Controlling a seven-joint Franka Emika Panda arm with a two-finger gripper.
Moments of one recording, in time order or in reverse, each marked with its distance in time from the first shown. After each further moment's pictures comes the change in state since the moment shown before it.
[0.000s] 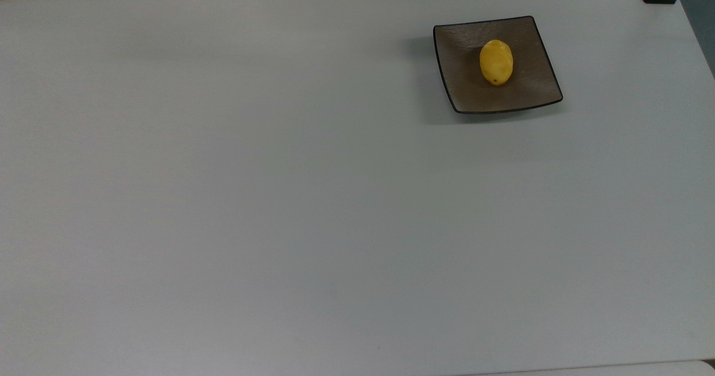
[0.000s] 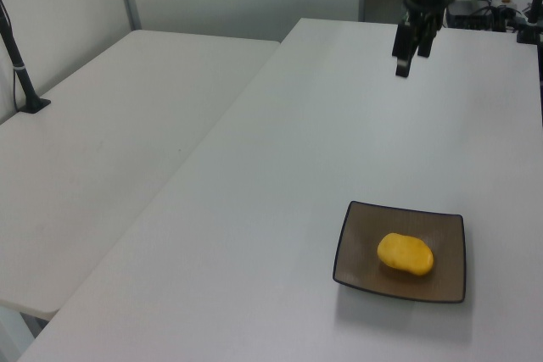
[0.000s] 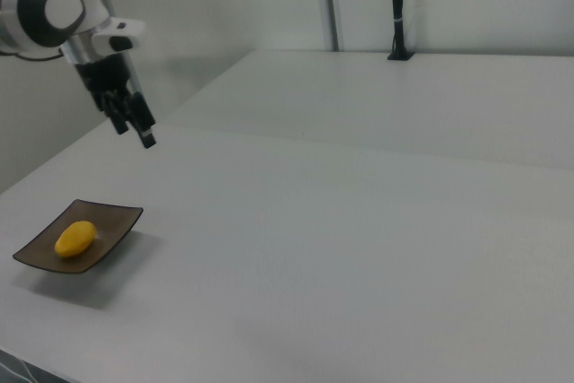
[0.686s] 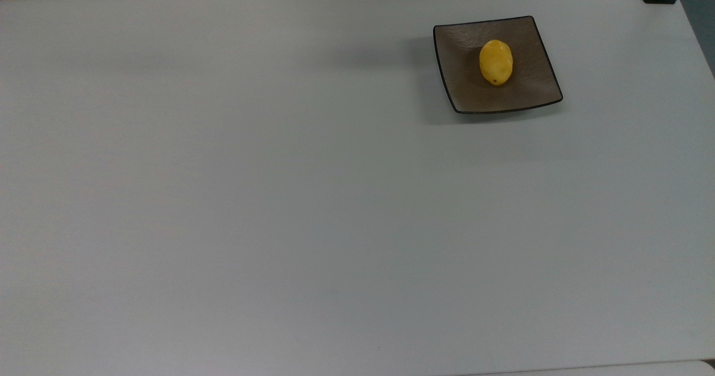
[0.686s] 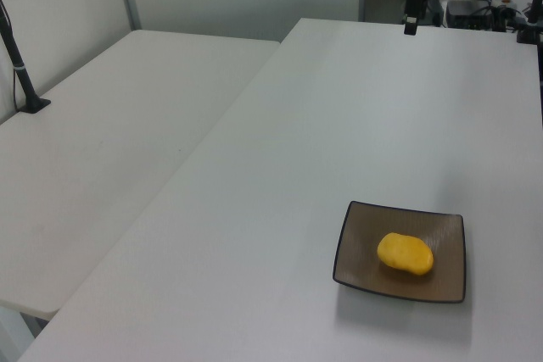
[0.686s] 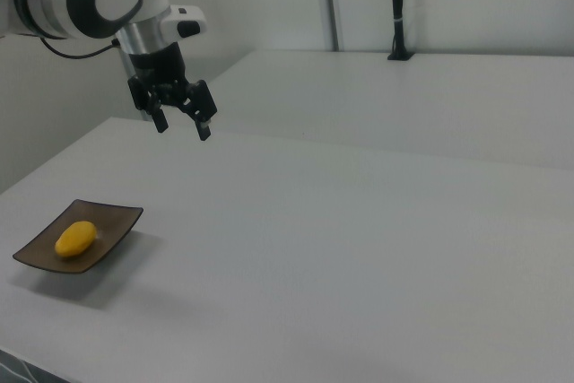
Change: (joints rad) arm -0.034 0.028 -0.177 0.070 0.042 -0.042 -0.484
